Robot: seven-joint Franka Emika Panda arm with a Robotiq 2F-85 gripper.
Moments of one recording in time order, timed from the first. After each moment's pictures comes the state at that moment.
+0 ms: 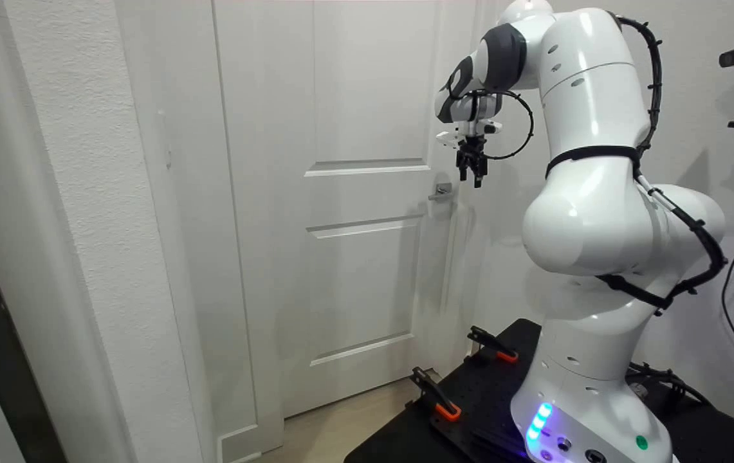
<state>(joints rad) -0.48 0.55 -0.35 -1.45 0.07 2.07 1.22</state>
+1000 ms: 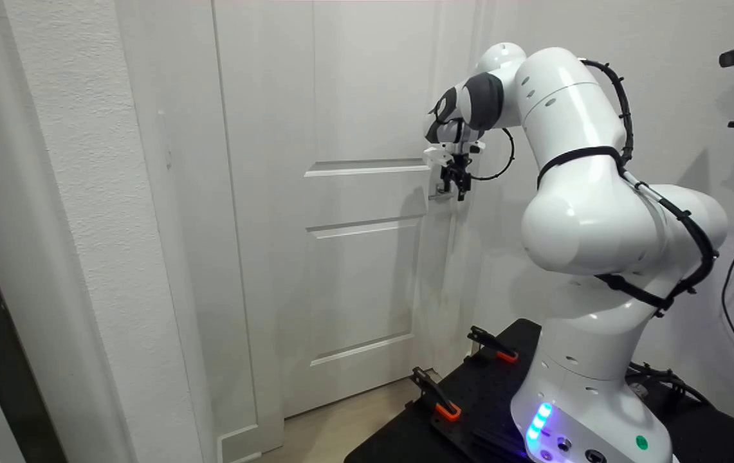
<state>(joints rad) -0.52 0.81 -0.32 -1.20 0.18 2.14 1.13</state>
